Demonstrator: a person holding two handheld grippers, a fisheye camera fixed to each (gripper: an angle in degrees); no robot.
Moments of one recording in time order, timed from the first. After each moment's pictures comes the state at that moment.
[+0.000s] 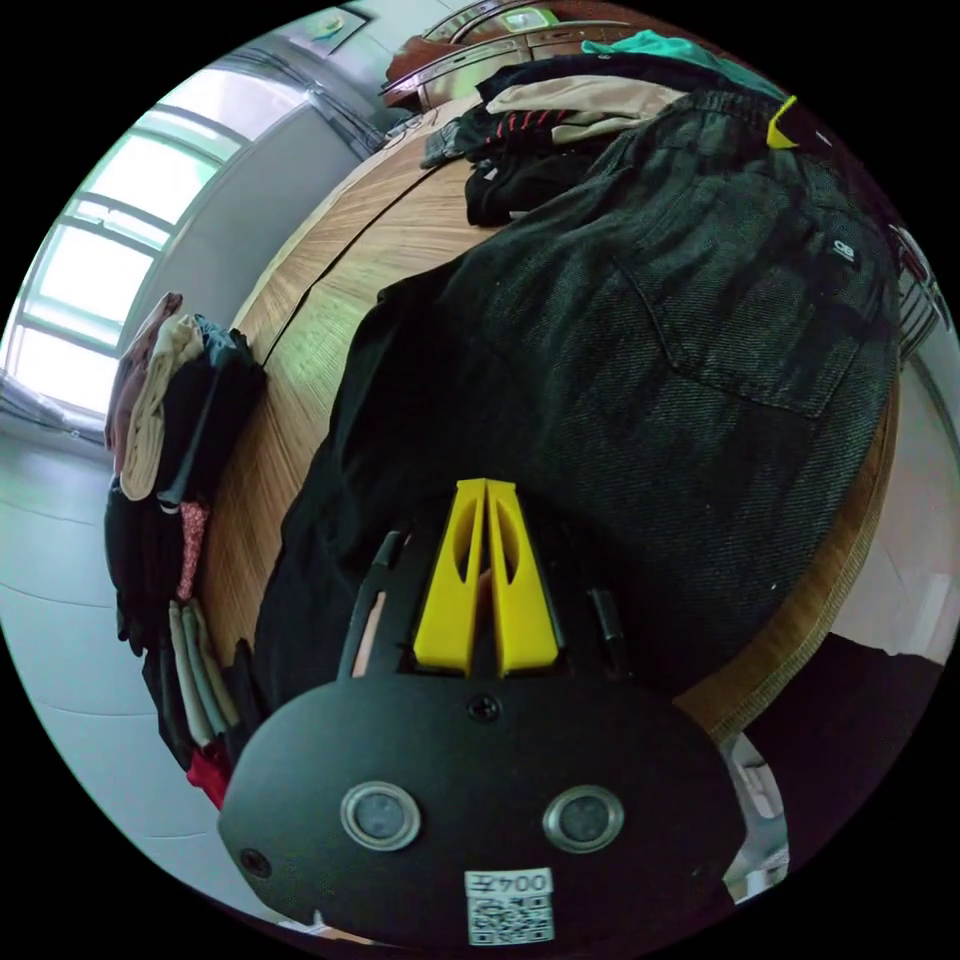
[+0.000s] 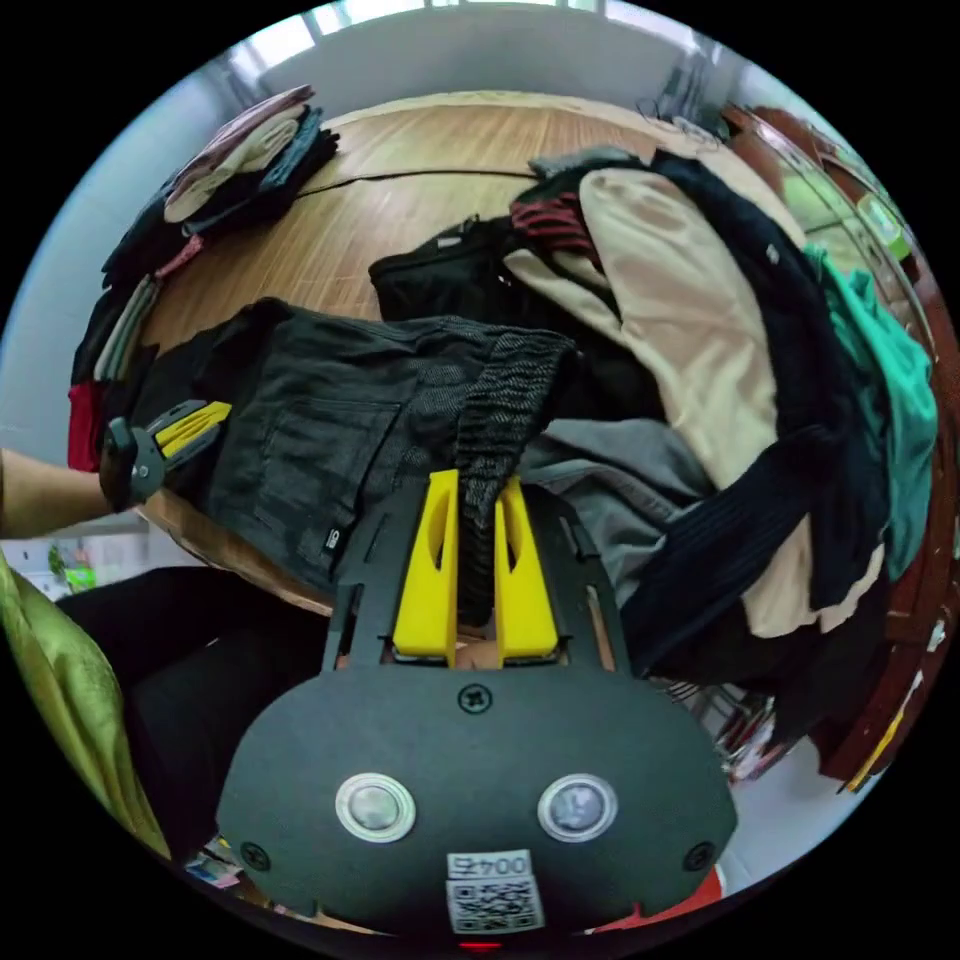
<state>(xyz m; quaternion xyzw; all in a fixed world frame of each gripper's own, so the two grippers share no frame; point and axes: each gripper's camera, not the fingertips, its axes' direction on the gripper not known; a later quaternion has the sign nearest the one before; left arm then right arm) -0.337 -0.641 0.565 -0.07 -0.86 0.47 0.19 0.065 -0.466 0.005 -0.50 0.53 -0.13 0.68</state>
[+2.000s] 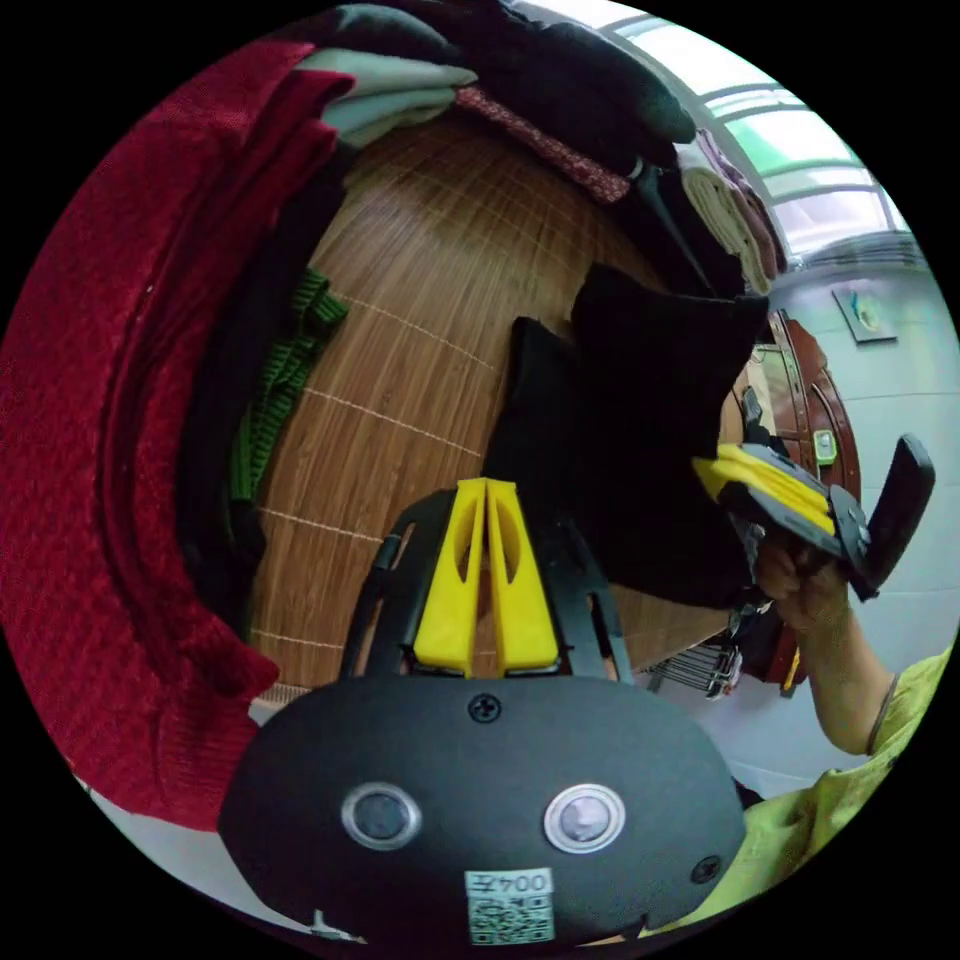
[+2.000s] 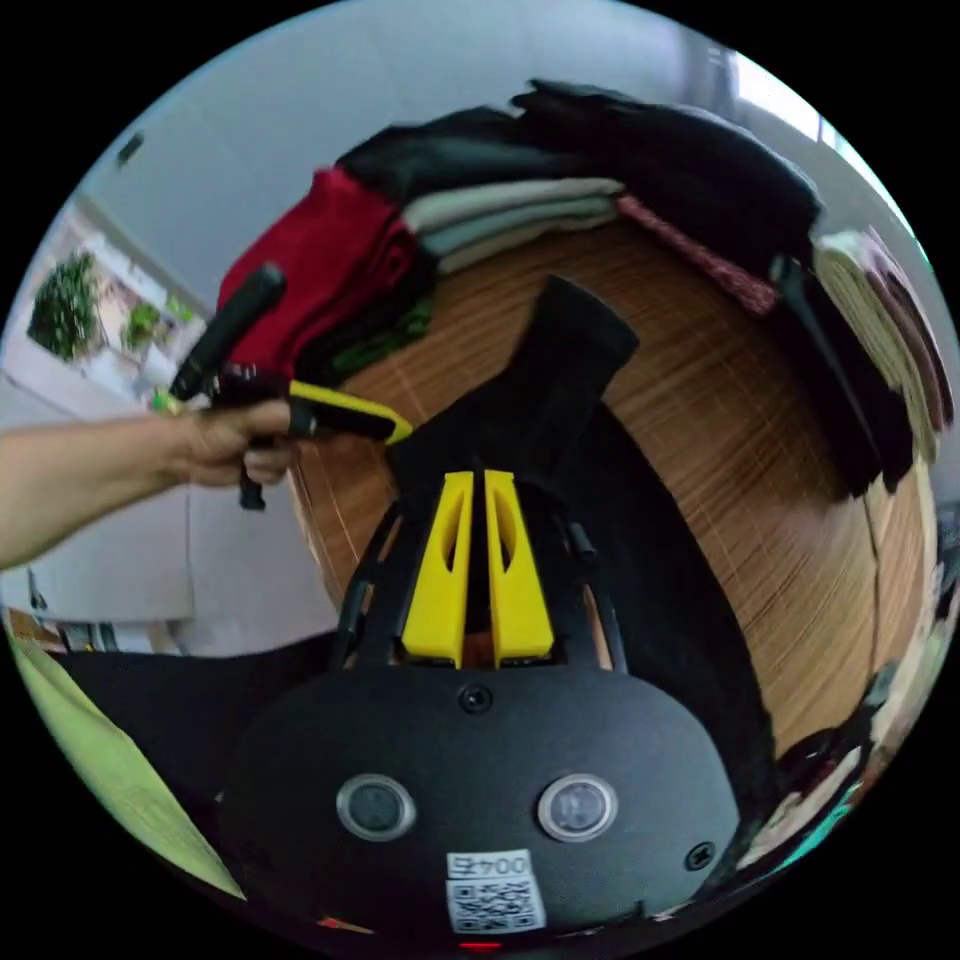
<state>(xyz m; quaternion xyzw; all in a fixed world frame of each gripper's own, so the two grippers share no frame) 0.221 -0.728 -0.194 0.25 -0.66 0.20 0.68 -0.110 0.038 0.645 -0.68 0.20 -0.37 0.60</state>
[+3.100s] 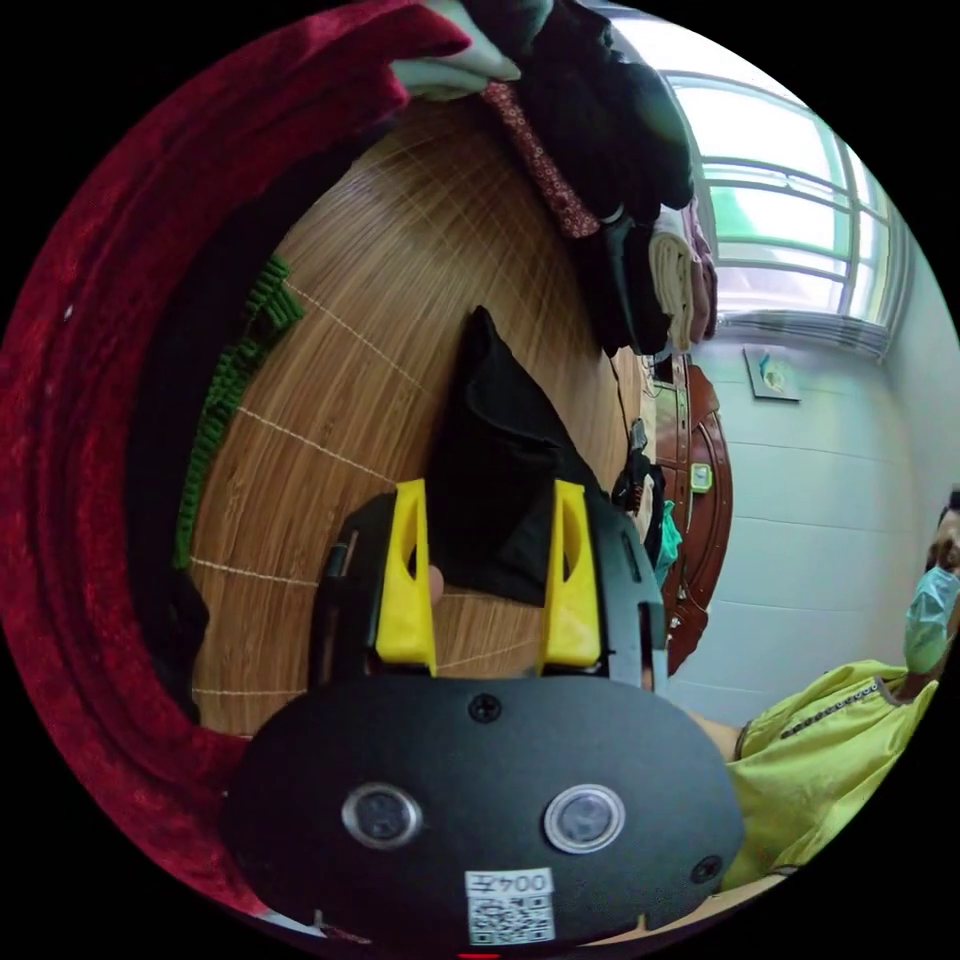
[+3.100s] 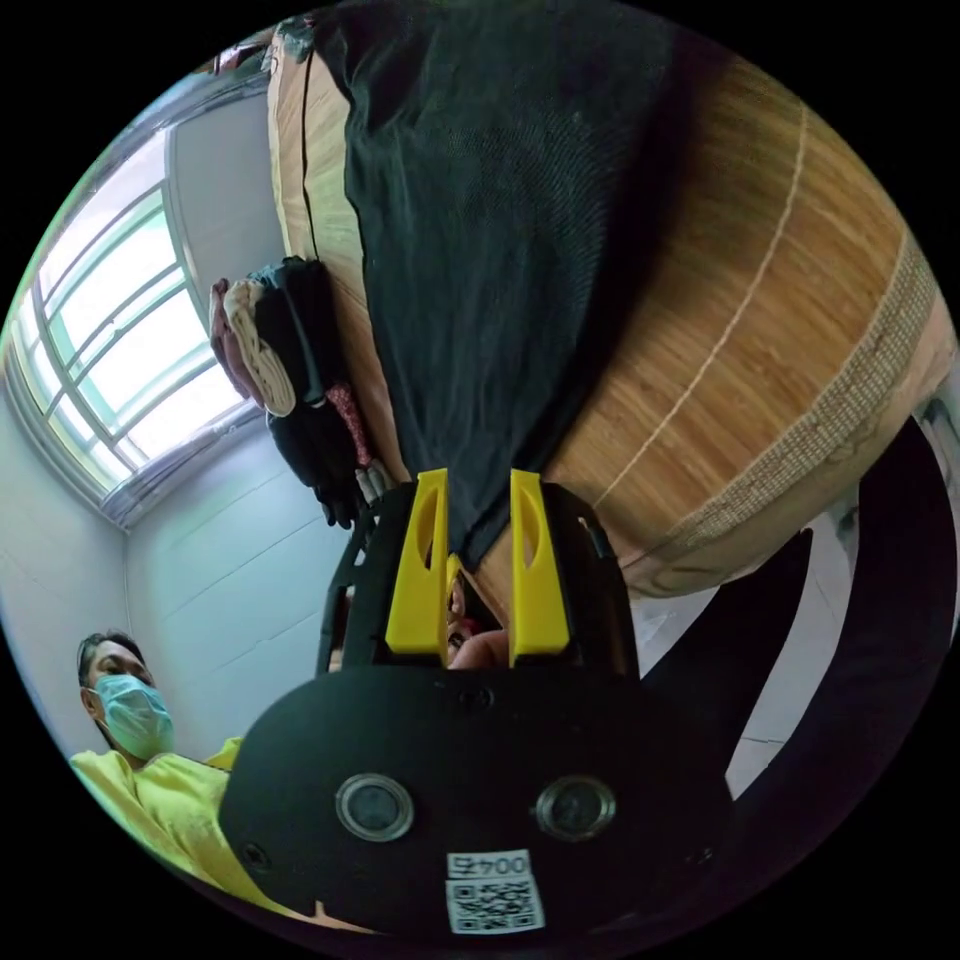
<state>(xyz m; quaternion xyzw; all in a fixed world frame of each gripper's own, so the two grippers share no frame) 0.389 -0.790 -0.416 0.23 -0.49 0.21 0.82 0.073 0.022 0.249 -0.19 0.24 0.48 0.83</state>
